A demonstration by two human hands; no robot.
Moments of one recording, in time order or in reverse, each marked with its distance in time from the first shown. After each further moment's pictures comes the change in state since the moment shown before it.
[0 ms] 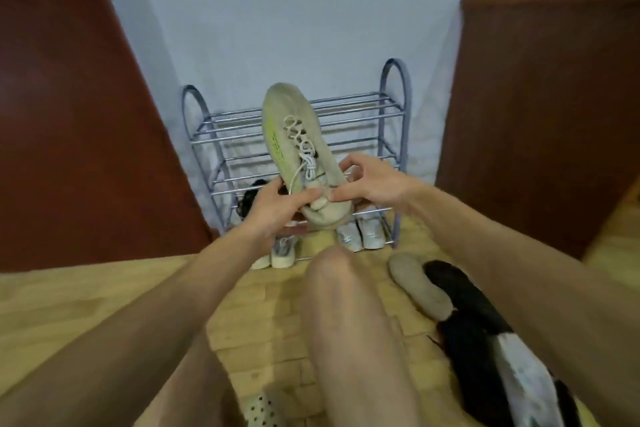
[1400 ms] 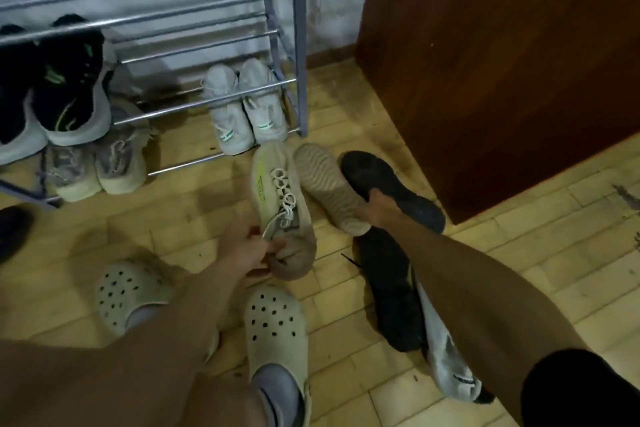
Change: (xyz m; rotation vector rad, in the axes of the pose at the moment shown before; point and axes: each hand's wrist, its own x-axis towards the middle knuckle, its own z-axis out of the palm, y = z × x) left_hand 0.130 -0.273 0.183 0.218 -0.178 -0.758; right_hand 0.038 0.458 -0.045 -0.314 0.044 0.905
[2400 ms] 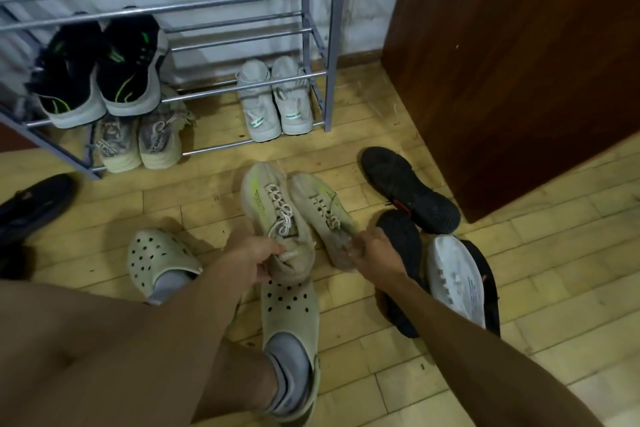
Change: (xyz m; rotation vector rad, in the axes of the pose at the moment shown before) left_hand -0.027 -0.036 -0.011 -0.104 0.049 -0.177; right_hand -0.084 0.034 0.092 -0.112 0.123 -0.319
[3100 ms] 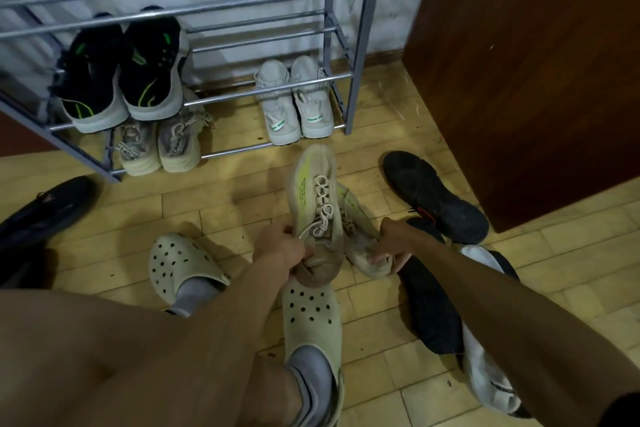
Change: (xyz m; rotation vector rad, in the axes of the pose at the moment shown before) left_hand 0.023 0.010 0.002 0.149 0.104 0.179; right_hand 0.068 -0.025 -0.041 0.180 -0.527 0.333
